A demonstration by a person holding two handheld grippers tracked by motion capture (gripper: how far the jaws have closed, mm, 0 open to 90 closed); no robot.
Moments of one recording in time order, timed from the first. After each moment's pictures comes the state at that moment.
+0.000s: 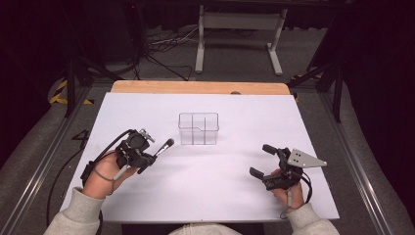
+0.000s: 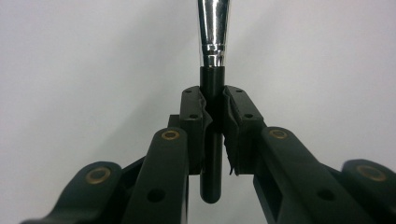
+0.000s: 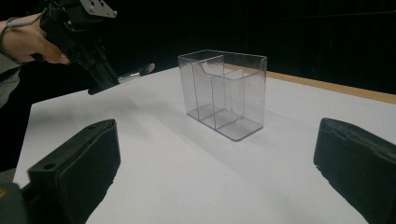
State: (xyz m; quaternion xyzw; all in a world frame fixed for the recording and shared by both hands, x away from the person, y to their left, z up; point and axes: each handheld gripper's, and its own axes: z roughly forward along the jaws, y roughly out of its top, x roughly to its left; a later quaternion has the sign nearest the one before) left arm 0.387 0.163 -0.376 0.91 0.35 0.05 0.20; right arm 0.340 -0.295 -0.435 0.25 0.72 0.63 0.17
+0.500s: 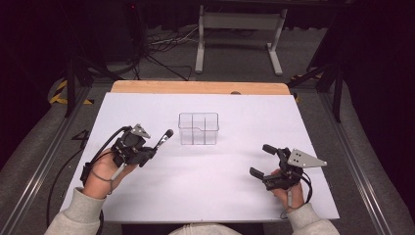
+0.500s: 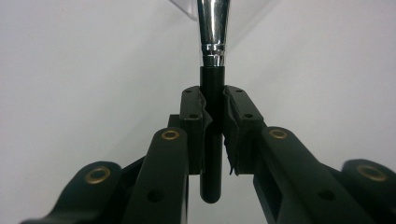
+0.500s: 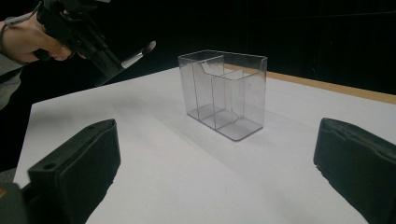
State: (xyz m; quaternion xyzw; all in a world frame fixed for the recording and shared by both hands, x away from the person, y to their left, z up) left arm 0.382 0.171 -0.366 0.89 0.35 0.10 0.27; right arm 0.340 -0.295 -0.435 0.25 0.72 0.63 0.17
